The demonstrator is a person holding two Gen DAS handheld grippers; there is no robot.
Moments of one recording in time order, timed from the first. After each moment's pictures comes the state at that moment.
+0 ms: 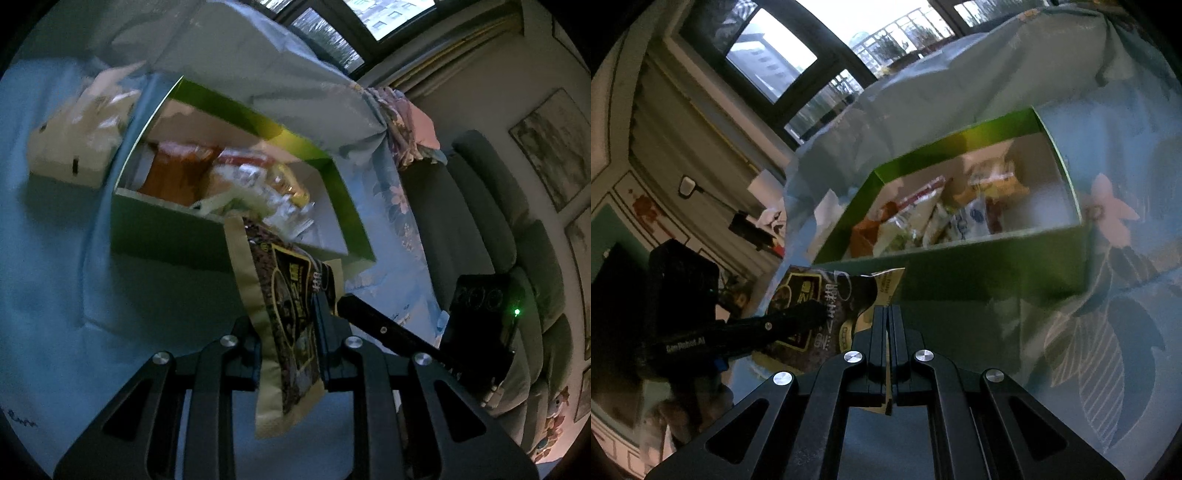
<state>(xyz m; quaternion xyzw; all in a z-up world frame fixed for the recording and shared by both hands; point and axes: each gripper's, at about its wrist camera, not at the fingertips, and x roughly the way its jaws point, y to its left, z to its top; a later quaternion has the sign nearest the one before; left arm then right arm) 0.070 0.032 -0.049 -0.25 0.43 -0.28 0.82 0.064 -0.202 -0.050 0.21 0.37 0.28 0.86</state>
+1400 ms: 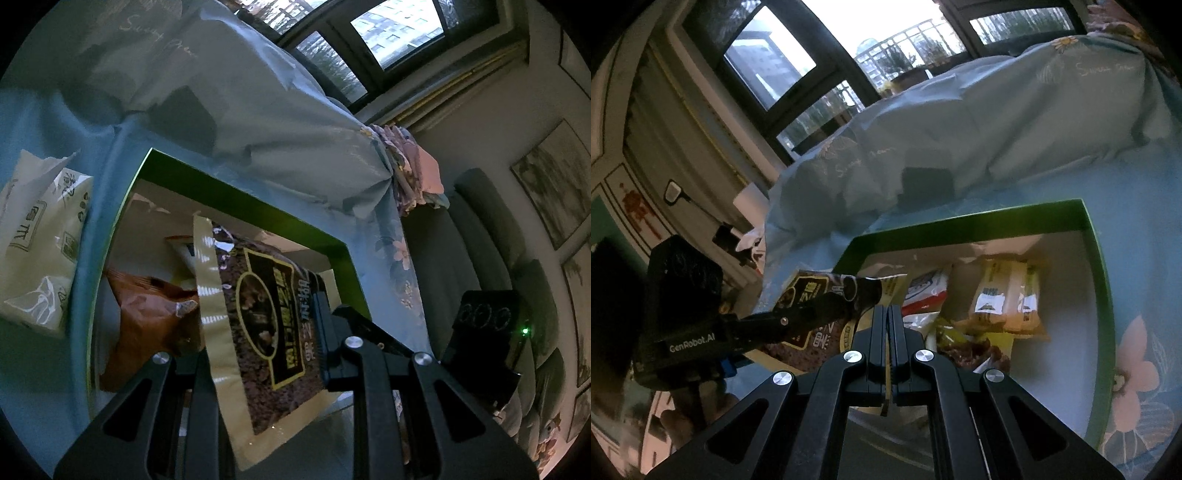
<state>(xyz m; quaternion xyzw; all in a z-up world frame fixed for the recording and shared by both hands) 0.188 0.030 -0.041 -0.29 0.40 -0.28 0.83 0.174 -0.181 -0.020 0.18 0.35 0.27 0.88</state>
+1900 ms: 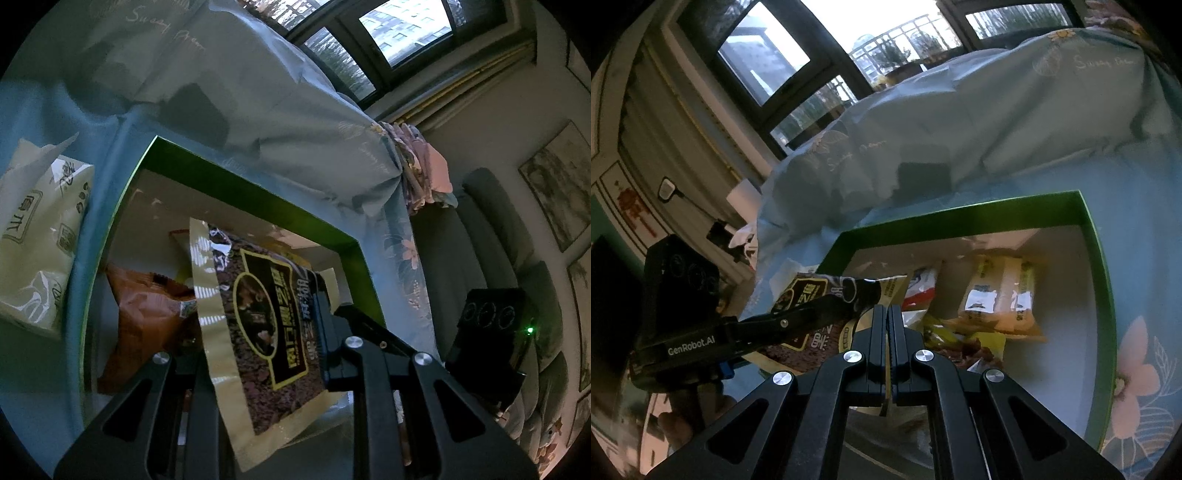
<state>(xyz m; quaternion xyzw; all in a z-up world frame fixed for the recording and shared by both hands) 0.193 0.029 -0.051 -0.29 0.41 -0.27 0.83 0.182 -0.181 -0.027 0.18 0.36 0.26 0.88</state>
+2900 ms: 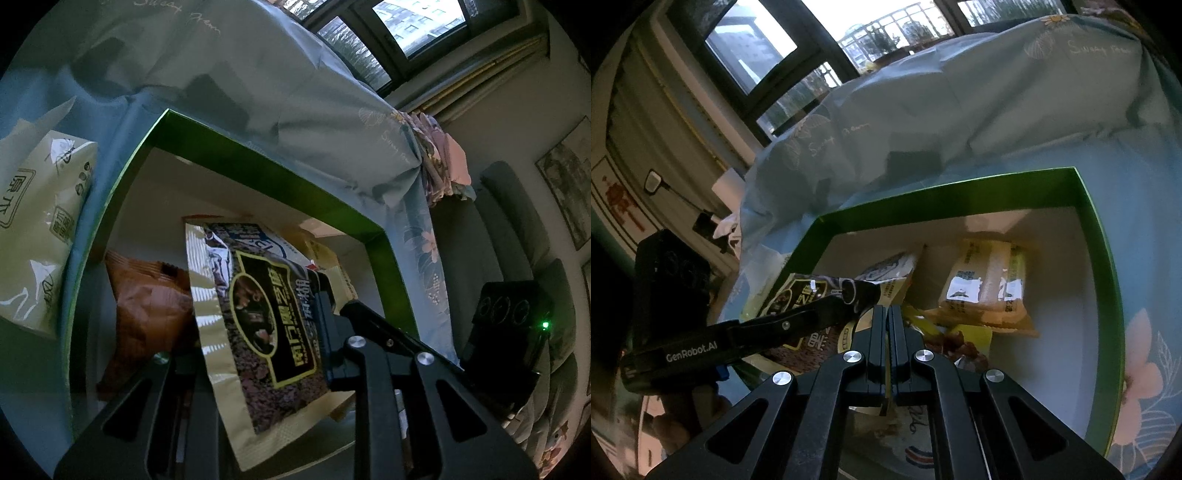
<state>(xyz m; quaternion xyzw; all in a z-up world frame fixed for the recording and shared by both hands) 0.203 0.020 -0.069 -0.27 0.43 -0.25 0.83 0.197 -0.179 -0.046 0.16 0.38 0.25 0.87</state>
